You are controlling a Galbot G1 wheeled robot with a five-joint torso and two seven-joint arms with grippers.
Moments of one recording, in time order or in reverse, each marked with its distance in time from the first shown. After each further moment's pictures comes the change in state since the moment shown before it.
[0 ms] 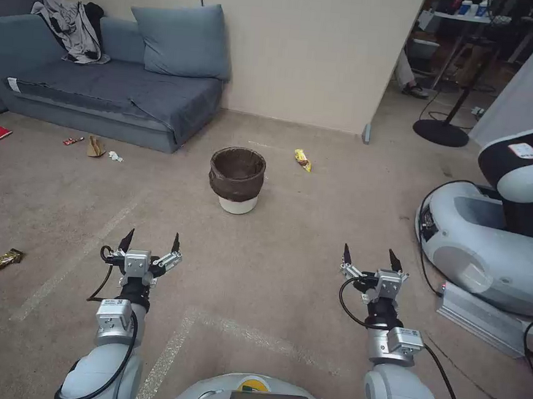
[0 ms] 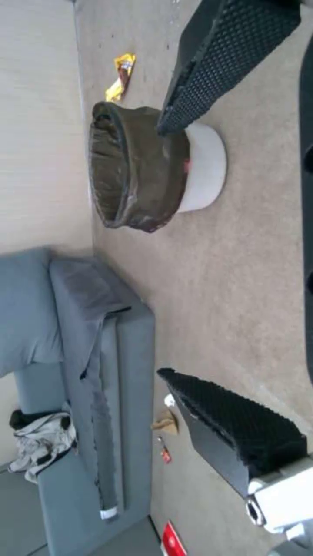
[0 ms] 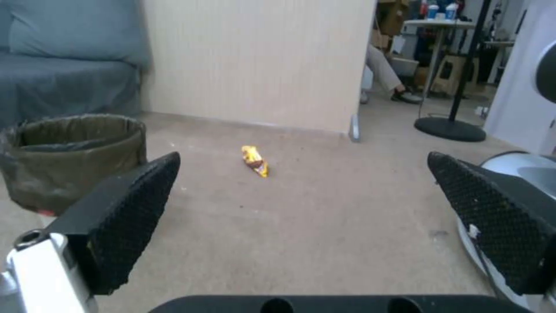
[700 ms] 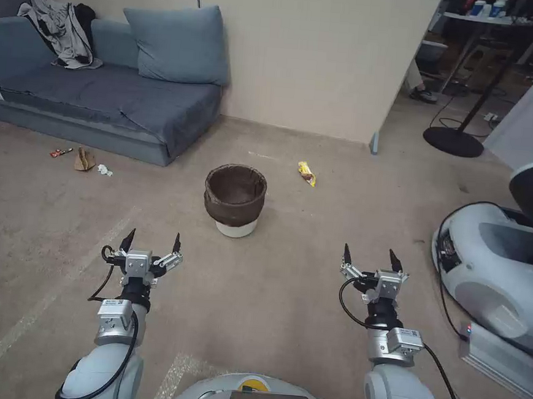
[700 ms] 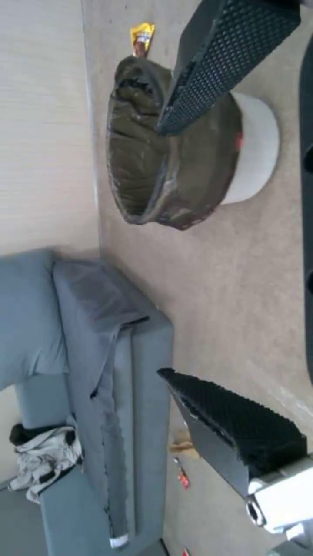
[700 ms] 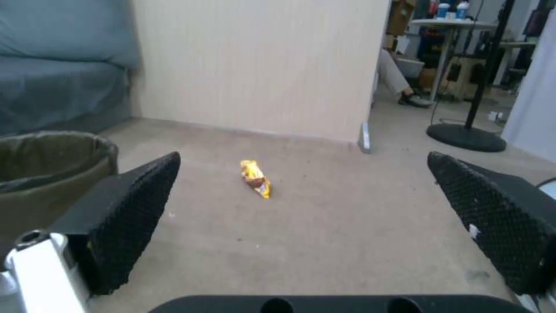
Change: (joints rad) left arm 0.000 0.001 -0.001 0.005 -0.001 -0.007 0.004; right arm 0.000 0.000 -0.001 -0.003 -0.005 0.004 0.004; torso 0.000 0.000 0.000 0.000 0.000
